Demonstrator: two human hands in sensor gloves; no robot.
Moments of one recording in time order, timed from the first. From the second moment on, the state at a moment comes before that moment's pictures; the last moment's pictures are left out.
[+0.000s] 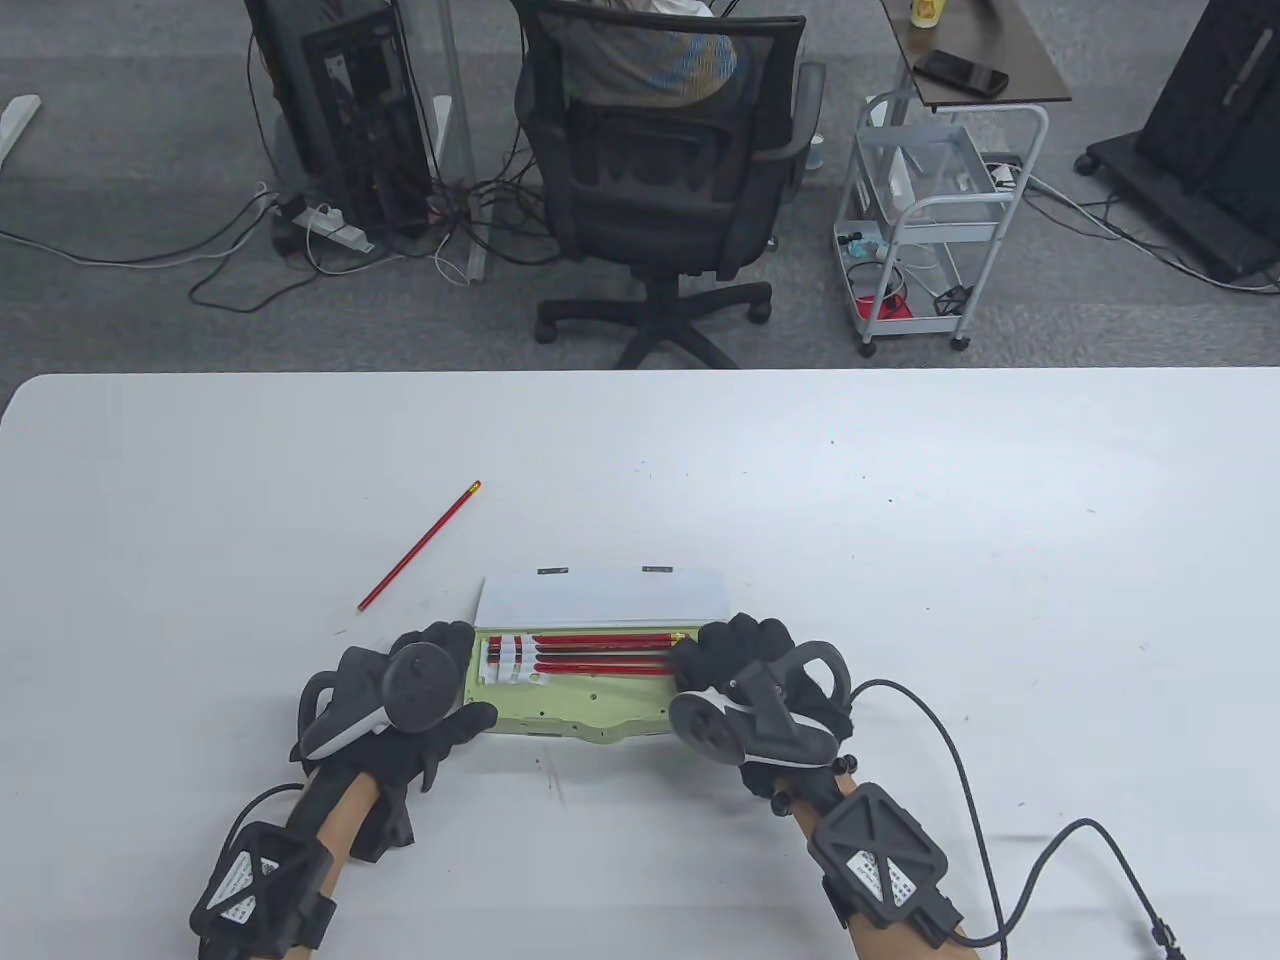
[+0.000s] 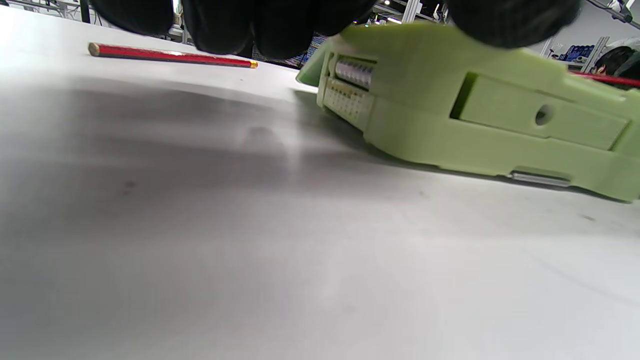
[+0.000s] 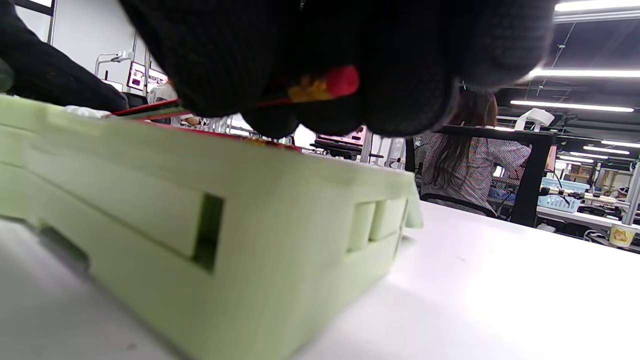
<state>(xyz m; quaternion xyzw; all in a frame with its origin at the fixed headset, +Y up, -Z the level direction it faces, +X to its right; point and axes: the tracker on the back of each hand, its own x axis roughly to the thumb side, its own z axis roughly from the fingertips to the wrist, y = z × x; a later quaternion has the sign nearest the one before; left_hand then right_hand) -0.238 -0.748 -0.323 -0.11 -0.14 0.08 0.98 0.064 -0.708 -0.317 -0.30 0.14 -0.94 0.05</state>
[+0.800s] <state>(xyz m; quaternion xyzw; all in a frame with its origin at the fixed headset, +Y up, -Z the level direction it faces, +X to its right) -0.236 -0.747 -0.323 -0.11 -0.13 0.07 0.98 0.058 -0.707 -0.317 -0.31 0.15 -0.93 0.07</state>
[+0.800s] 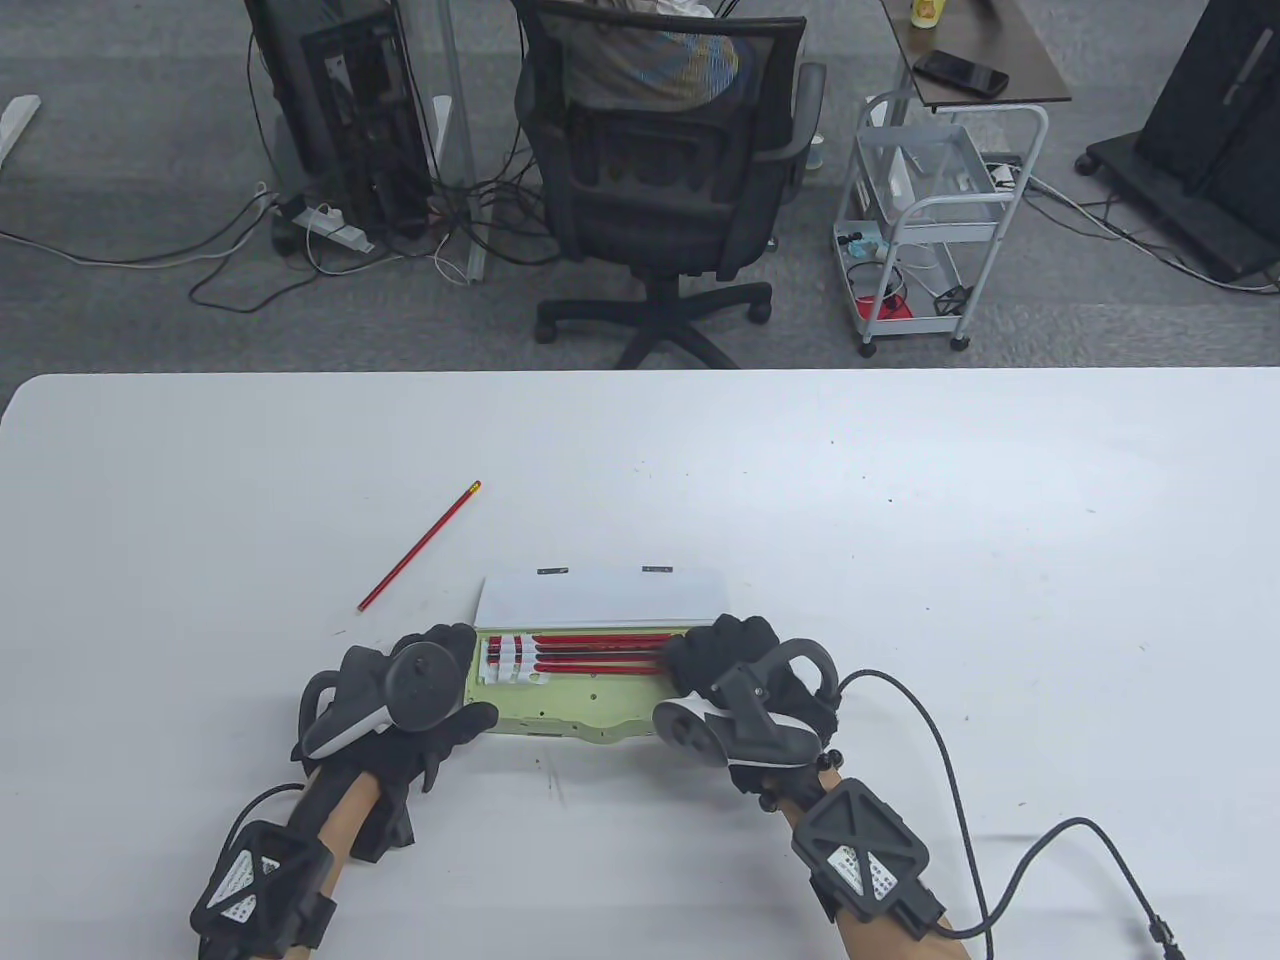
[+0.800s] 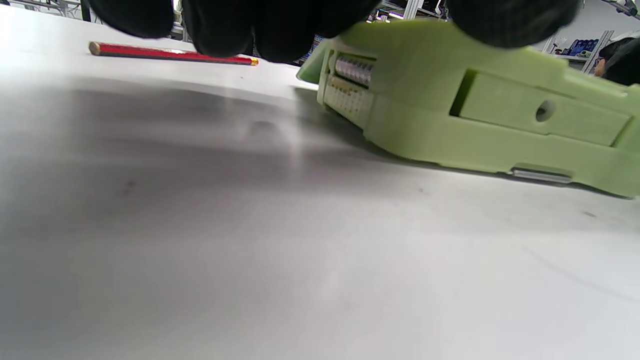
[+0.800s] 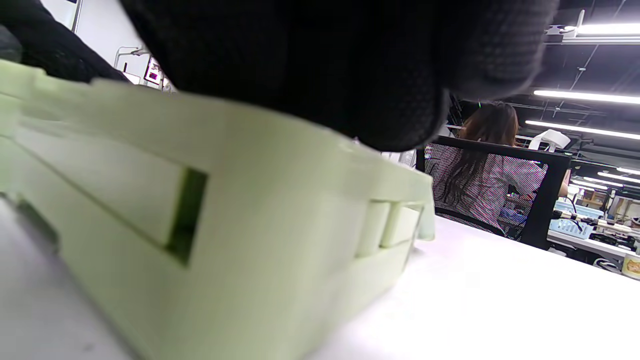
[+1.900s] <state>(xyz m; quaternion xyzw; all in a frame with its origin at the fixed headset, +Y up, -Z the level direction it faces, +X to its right) -0.236 -0.747 -0.322 -0.12 -0.13 0.08 0.98 0.088 -0.715 -0.341 -0.13 0.01 -0.99 0.02</state>
